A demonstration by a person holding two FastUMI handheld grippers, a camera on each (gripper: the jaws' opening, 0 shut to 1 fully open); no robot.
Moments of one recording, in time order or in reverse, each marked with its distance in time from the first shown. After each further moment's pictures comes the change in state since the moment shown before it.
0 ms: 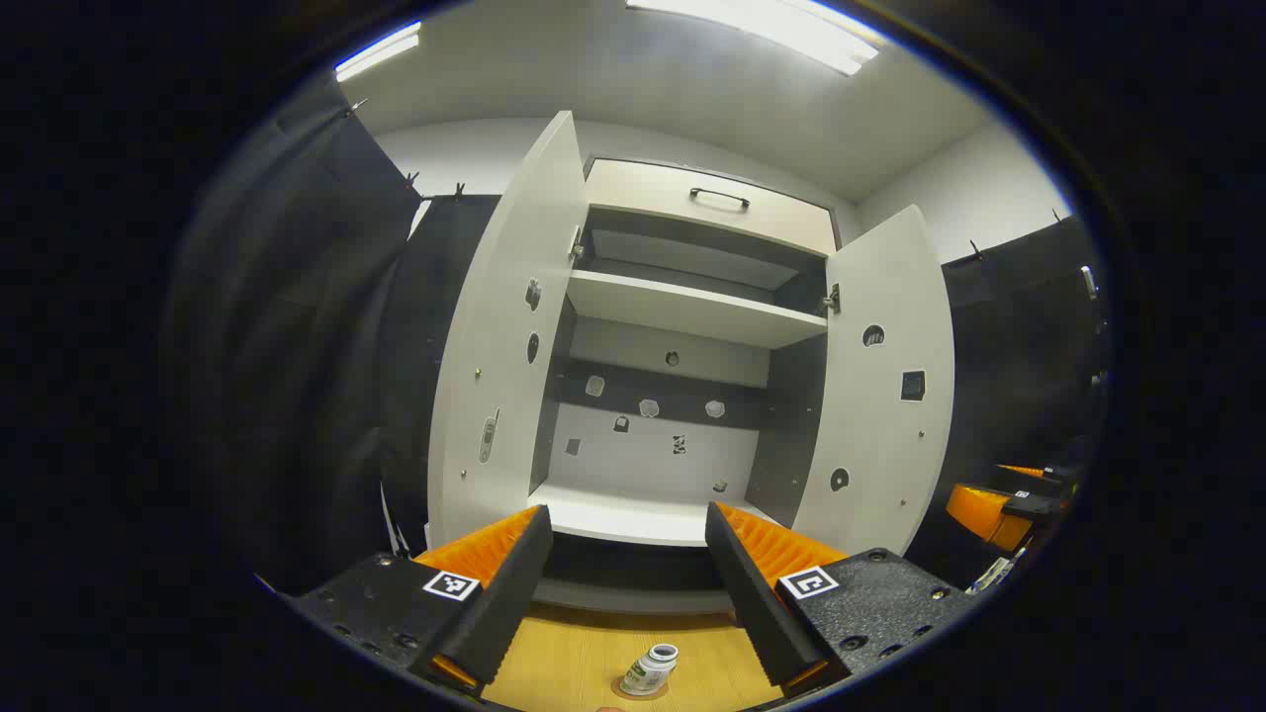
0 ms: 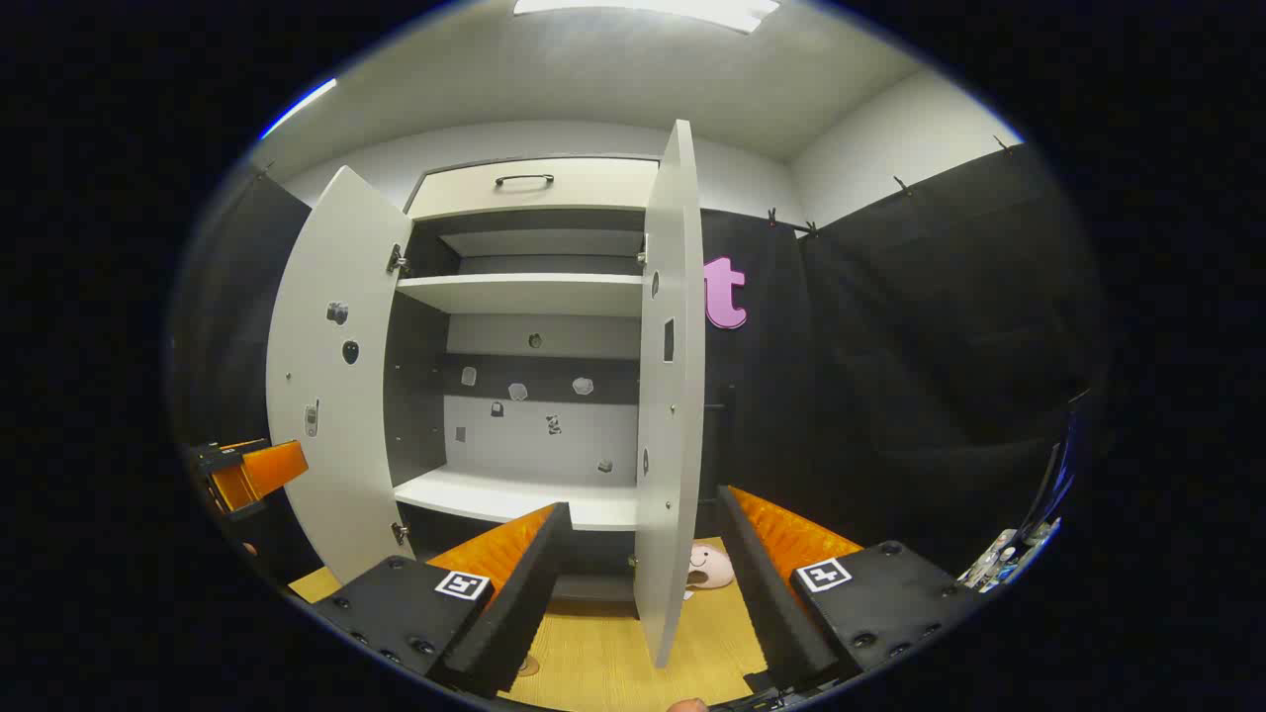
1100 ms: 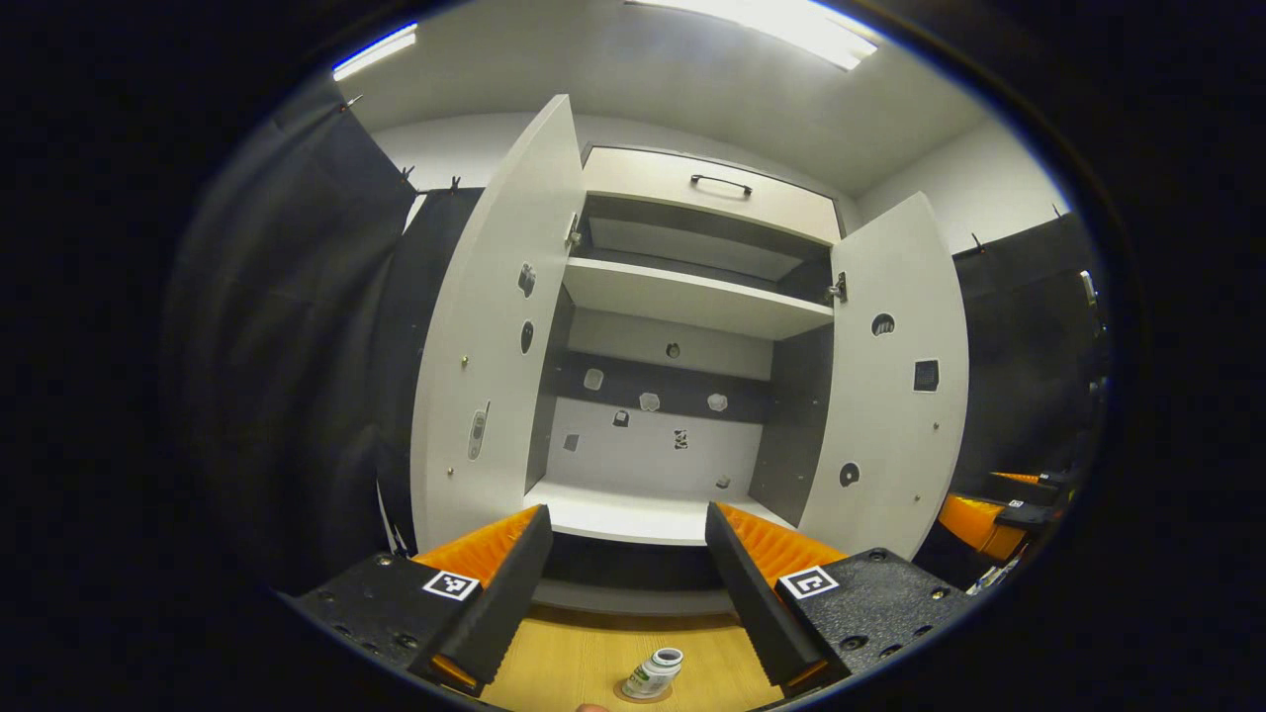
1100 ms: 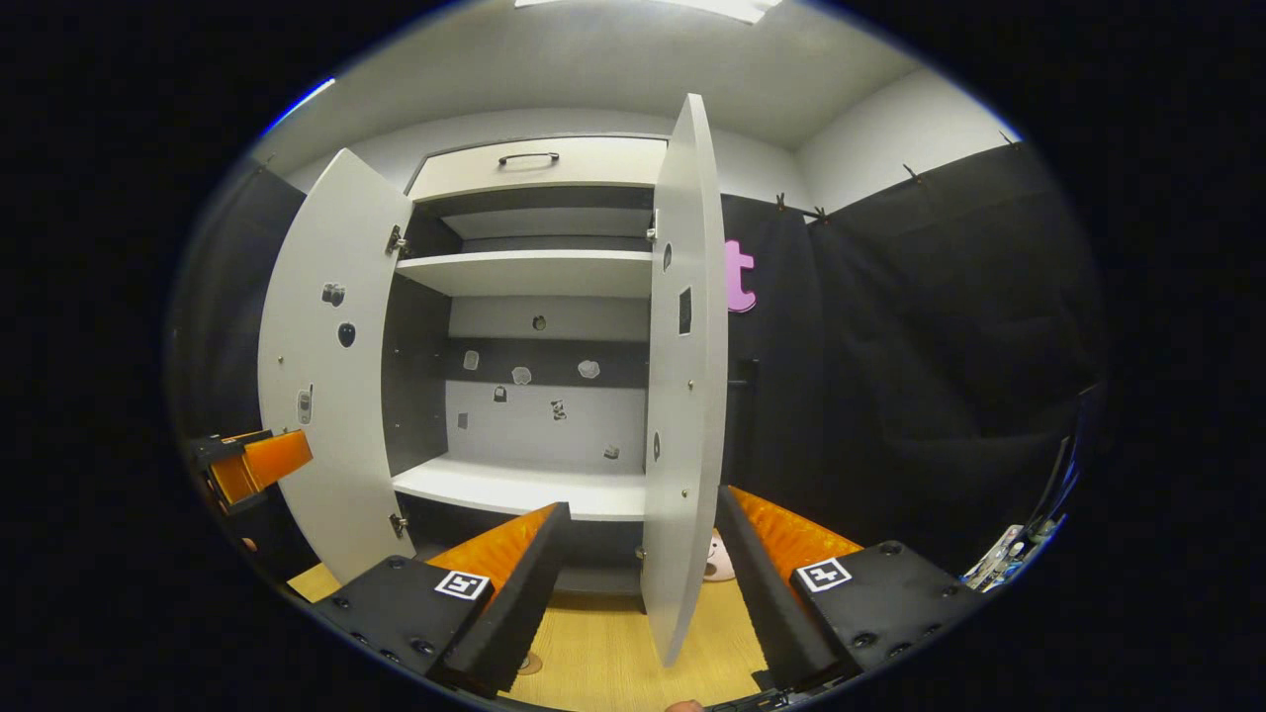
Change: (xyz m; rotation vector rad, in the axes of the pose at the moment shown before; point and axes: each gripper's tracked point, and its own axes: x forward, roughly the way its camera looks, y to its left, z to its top) left arm 0.022 0.003 -0.011 0.007 0.012 -0.003; right arm 0.021 0.008 -0.020 -0.008 0.044 0.014
